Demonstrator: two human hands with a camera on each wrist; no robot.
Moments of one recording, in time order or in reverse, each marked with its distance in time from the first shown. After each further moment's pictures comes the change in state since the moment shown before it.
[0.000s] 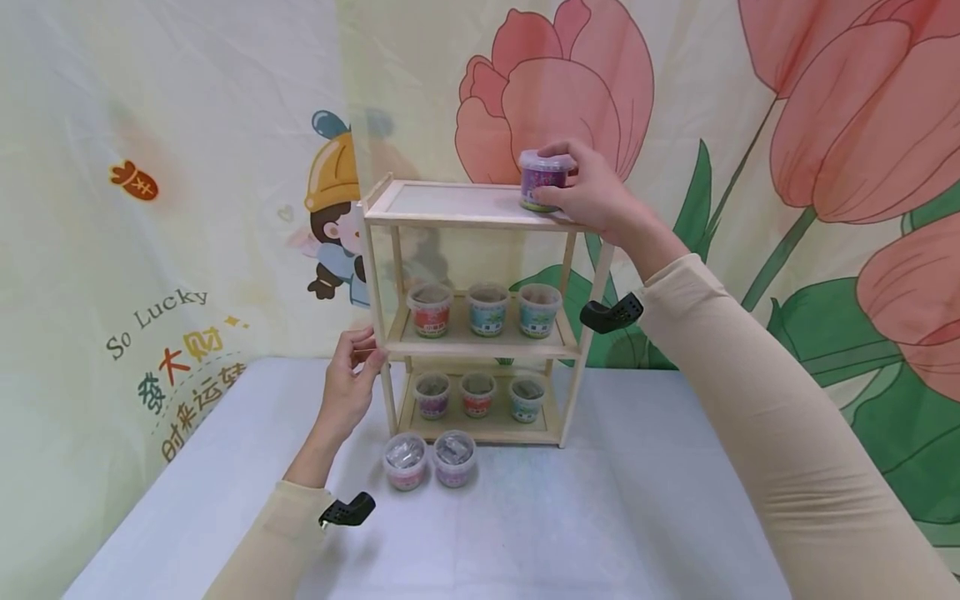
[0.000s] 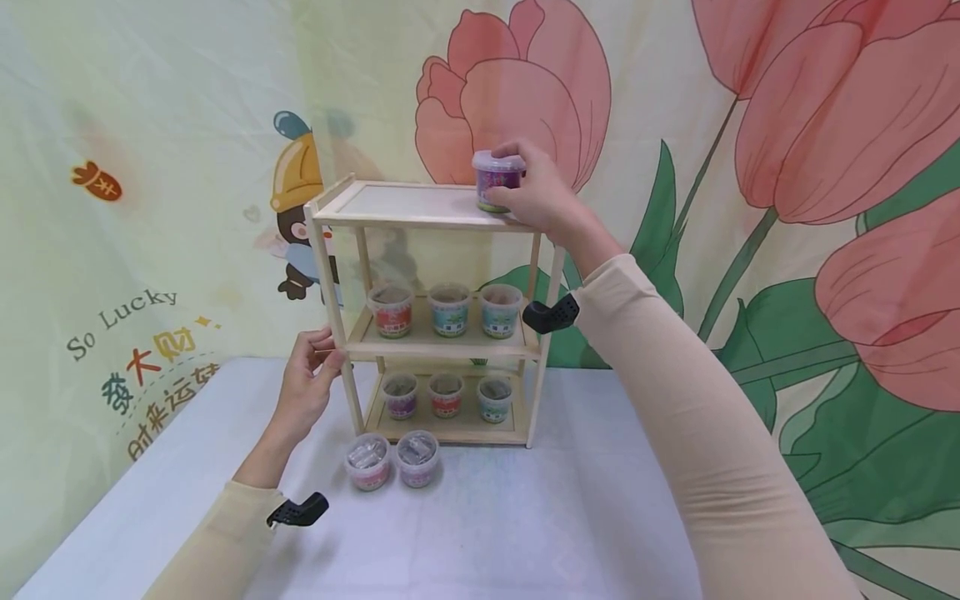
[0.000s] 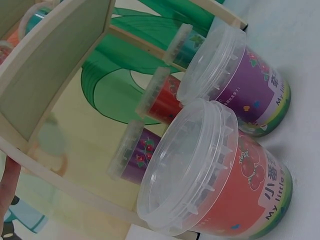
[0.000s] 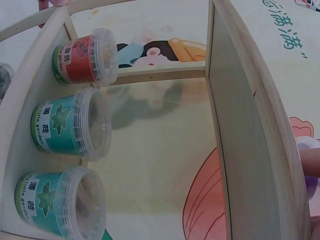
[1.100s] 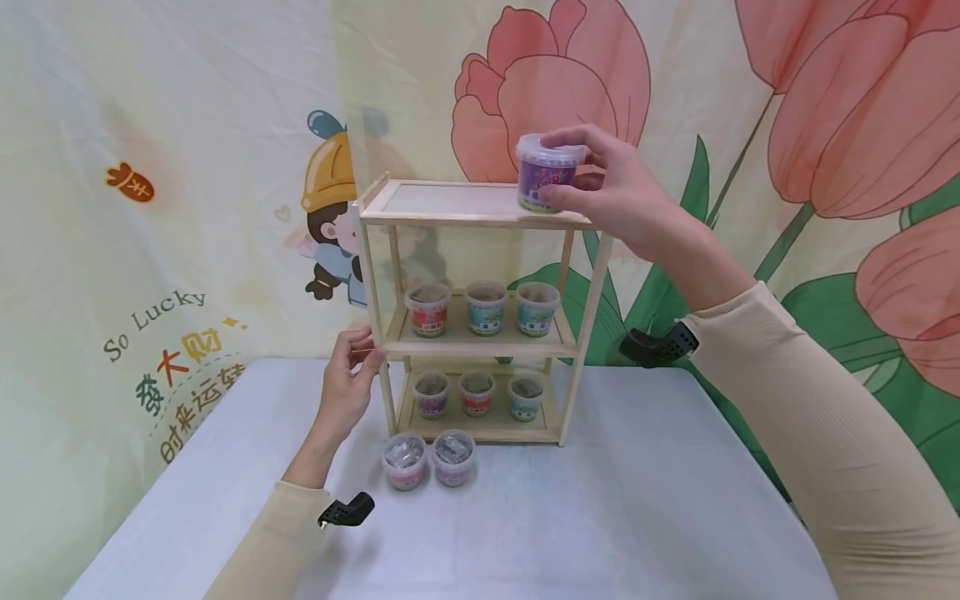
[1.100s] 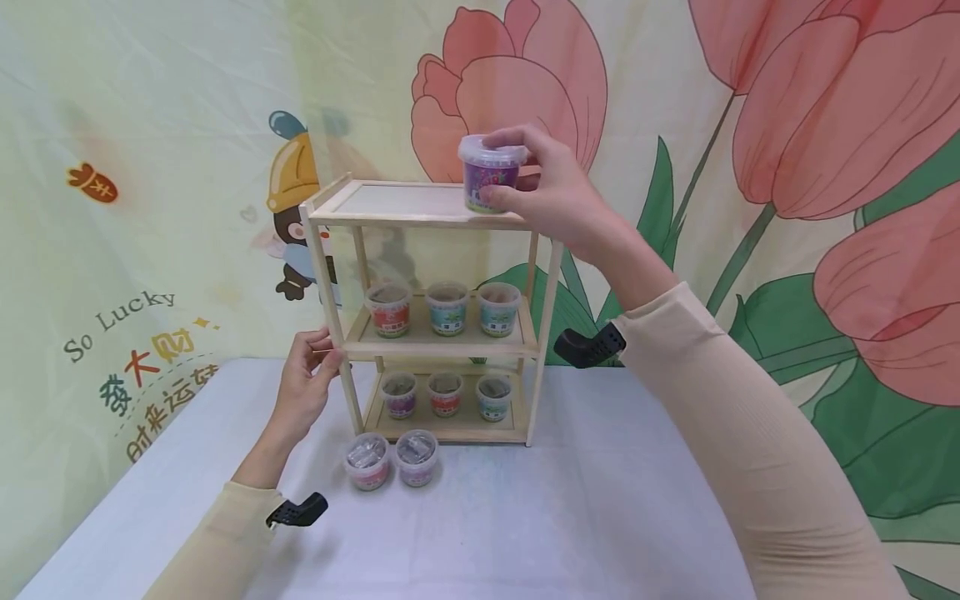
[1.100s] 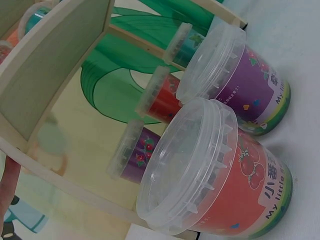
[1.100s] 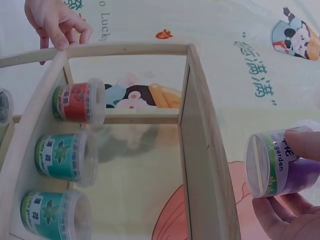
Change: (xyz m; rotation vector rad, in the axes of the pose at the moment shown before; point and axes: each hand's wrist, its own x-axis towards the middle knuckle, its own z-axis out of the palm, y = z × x) left_hand 0.000 0.003 0.001 -0.006 -0.007 0.012; right_hand -0.060 -0.018 -0.015 0.113 0.001 -0.168
